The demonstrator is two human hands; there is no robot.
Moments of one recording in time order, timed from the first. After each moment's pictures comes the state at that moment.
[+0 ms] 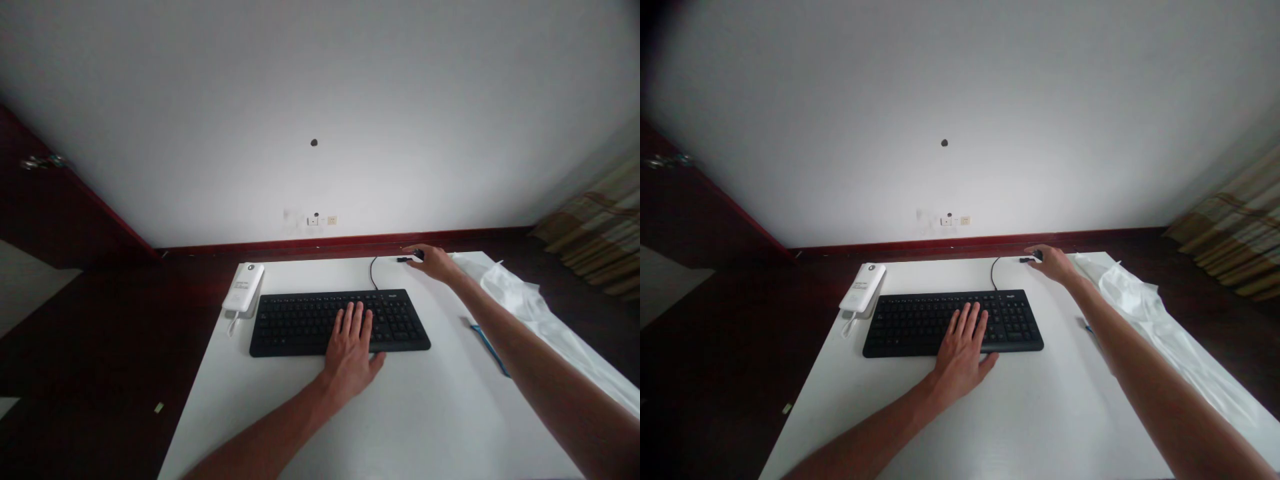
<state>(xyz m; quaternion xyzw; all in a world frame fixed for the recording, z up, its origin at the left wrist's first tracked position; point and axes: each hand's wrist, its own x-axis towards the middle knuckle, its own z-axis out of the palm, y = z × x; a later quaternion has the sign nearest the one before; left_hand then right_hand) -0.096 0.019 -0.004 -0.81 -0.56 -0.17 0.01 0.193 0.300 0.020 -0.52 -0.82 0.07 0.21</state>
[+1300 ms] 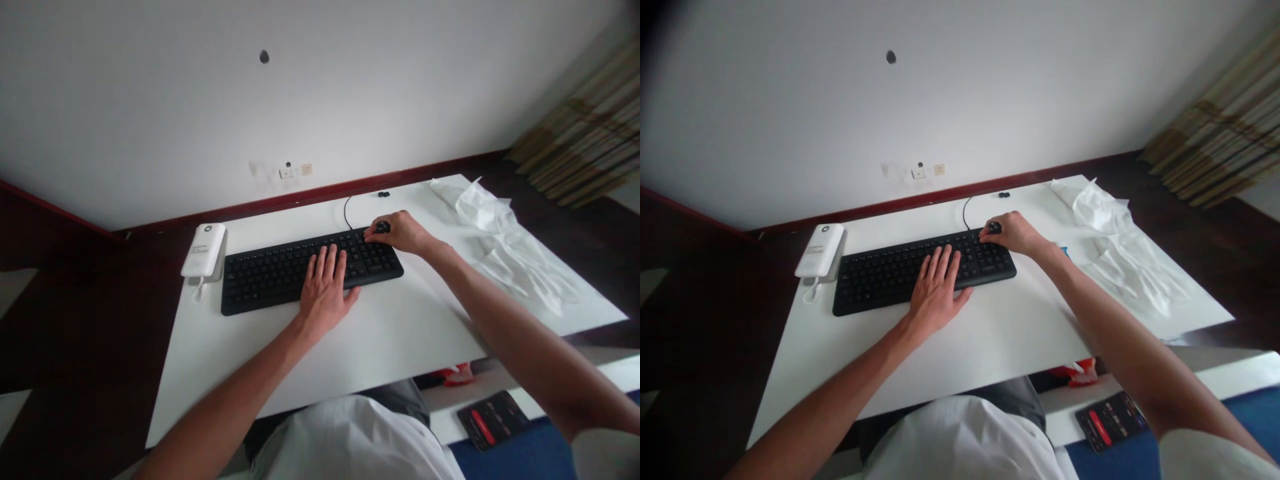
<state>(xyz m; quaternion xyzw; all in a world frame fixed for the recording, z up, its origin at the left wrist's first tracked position) -0.092 0.021 0.005 -0.82 -0.57 -0.13 0.02 0.139 0.171 0.041 -0.47 -0.83 0.22 0.19</state>
